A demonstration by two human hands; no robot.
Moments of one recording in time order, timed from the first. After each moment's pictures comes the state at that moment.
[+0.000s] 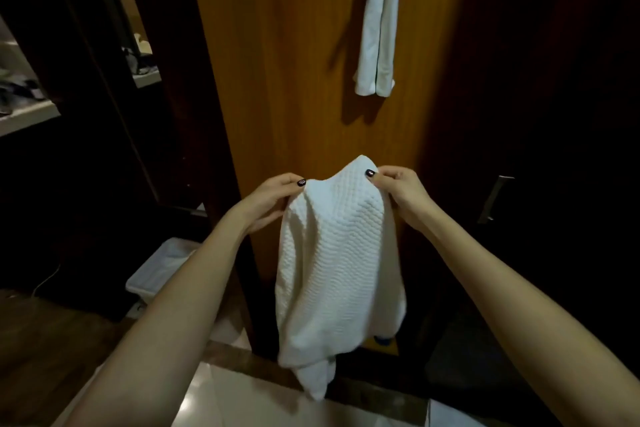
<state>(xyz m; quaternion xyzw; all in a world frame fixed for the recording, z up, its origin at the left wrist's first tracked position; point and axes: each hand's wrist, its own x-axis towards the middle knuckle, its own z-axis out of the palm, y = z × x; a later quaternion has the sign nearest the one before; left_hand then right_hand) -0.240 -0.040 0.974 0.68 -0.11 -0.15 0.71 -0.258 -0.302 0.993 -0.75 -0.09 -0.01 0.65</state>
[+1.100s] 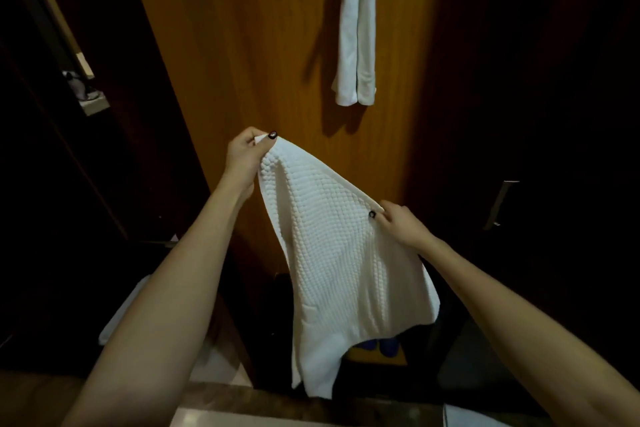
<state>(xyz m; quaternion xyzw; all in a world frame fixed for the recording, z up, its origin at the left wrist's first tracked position) -0.124 -0.030 1.035 0.72 -0.10 0.13 0.68 -0.182 -0.313 0.928 -0.96 -0.04 -0.03 0.29</state>
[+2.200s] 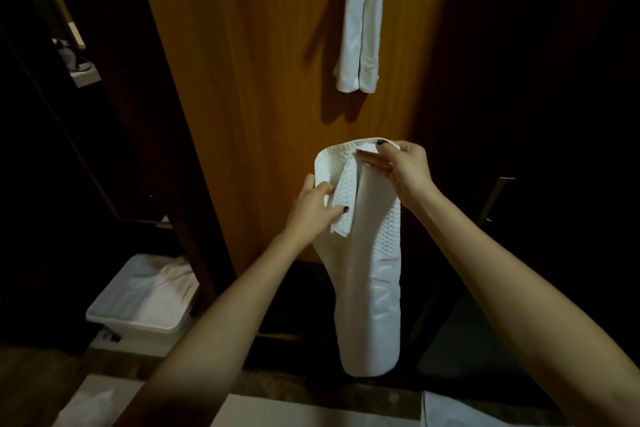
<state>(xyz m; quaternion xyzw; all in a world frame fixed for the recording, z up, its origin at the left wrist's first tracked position) -0.179 -0.120 0.945 0.92 -0.14 0.07 0.35 -0.177 -0.292 1.005 -0.62 0.00 -0.13 0.77</state>
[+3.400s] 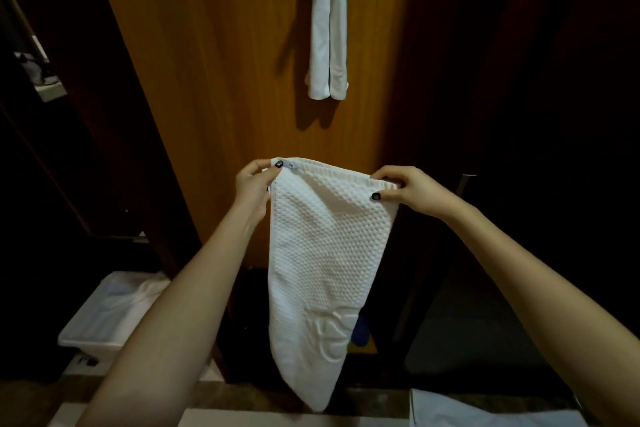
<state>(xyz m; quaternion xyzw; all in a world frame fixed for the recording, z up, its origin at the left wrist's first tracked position) -0.152 -0.094 0.982 0.60 0.04 0.02 0.80 -0.233 -0.371 1.015 -0.92 -0.13 -0.03 0.38</state>
